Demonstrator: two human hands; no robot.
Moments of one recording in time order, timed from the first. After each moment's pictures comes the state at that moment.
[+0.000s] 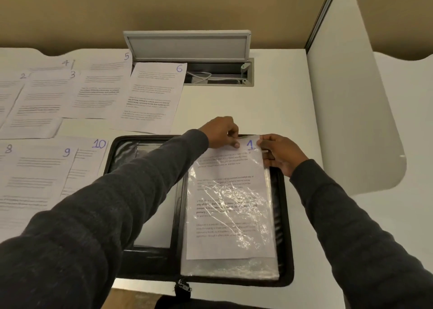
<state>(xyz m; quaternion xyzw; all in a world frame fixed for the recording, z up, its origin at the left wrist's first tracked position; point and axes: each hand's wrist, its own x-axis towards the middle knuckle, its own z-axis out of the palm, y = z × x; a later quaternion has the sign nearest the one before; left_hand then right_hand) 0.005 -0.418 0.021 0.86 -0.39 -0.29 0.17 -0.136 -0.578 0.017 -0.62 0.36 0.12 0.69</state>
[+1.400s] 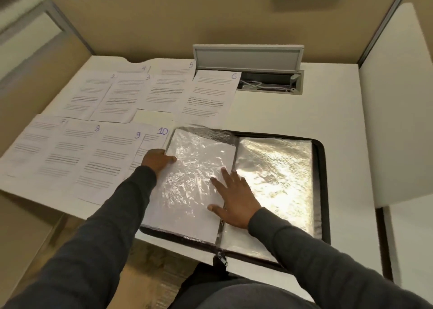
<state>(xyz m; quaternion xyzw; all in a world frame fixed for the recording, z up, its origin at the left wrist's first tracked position) -0.057 -0.127 0.036 0.88 0.19 -0.17 0.39 -0.205 -0.360 -0.012 -0.95 -0.13 0.18 0.20</state>
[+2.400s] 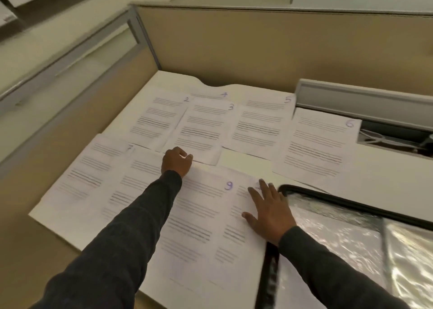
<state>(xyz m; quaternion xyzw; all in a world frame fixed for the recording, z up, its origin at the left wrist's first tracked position) 0.194 0.142 -0.003 0.93 0.18 -0.03 0.32 0.037 -0.122 -0.009 -0.97 -0.06 0.19 0.14</state>
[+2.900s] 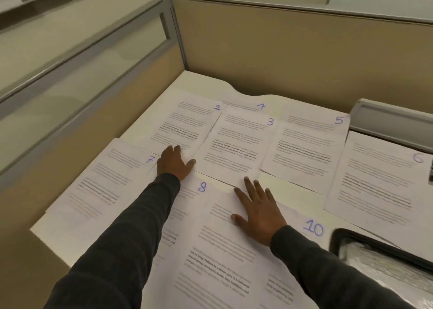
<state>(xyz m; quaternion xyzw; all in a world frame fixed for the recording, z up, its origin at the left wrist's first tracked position) 0.288 0.267 -0.049 0.98 0.12 -0.08 0.13 0.155 -0.005 -0.030 -0.96 -0.15 0.22 0.13</state>
